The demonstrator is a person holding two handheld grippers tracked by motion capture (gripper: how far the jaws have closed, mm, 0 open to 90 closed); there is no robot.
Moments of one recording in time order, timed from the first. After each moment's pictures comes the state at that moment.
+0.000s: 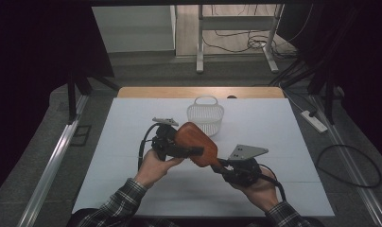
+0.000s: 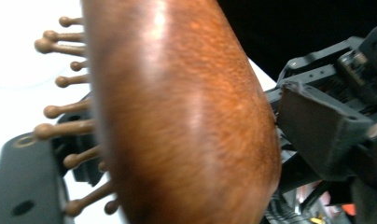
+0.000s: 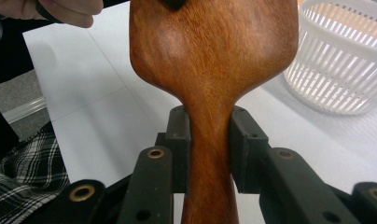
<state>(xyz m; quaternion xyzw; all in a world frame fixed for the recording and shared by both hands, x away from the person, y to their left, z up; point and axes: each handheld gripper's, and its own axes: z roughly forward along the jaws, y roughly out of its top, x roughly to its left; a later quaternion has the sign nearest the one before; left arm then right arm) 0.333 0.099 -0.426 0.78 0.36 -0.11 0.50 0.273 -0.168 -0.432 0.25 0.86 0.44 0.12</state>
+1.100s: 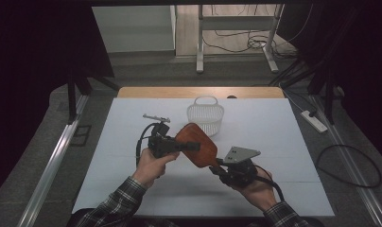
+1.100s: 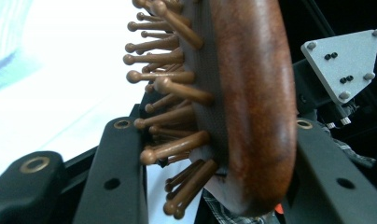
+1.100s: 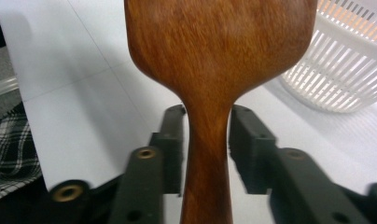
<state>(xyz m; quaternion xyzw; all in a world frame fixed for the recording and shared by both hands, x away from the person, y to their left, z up) 0.342 0.115 -0.433 0.73 0.34 -0.21 0.55 0.276 -0.160 -0.442 0.22 0.87 0.40 0.15</state>
